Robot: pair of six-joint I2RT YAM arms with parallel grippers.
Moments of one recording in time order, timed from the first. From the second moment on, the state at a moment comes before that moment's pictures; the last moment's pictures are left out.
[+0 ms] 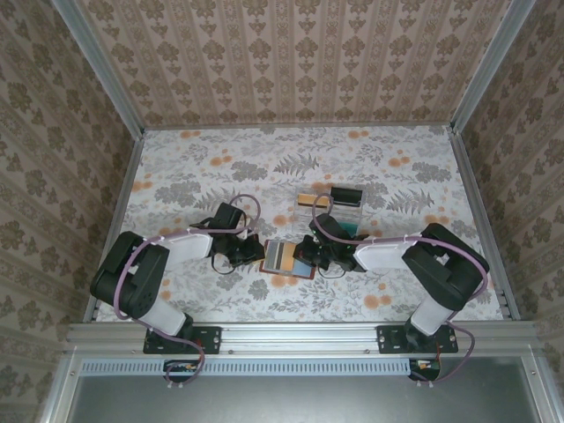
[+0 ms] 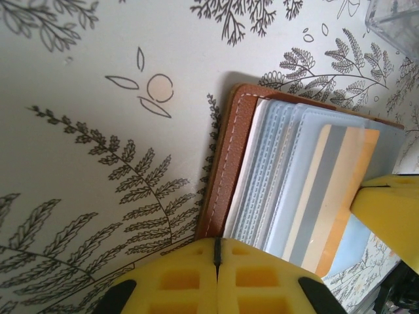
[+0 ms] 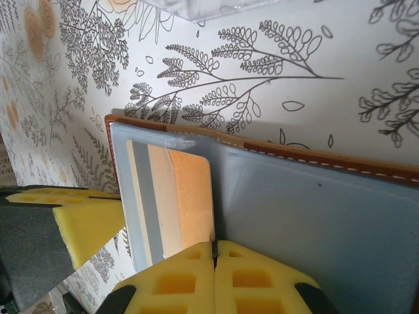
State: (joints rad) left arm -0.52 1.54 0.63 -0.23 0.53 -0.66; right arm 0.74 1.65 0.67 0.16 -0.25 1.15
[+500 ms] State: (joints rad) left arm -0.52 1.54 0.63 -0.23 0.53 -0.66; right arm 0.74 1.72 0.69 0.23 -0.32 1.14
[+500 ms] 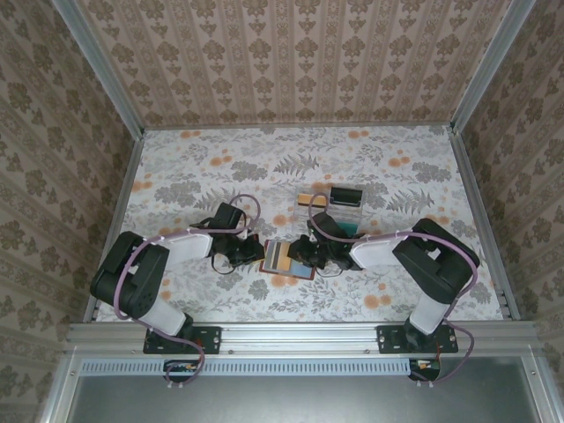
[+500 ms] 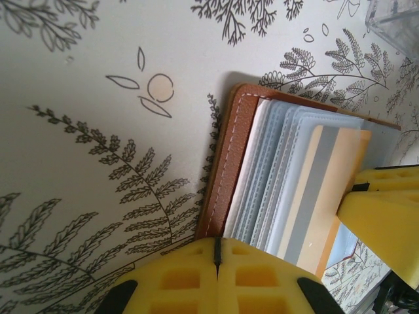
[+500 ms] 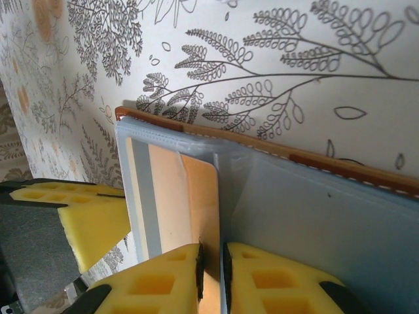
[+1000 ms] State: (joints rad) left arm -0.52 1.54 0.63 -0.23 0.53 -0.66; right arm 0.70 1.65 0.63 0.20 -0.33 1.10
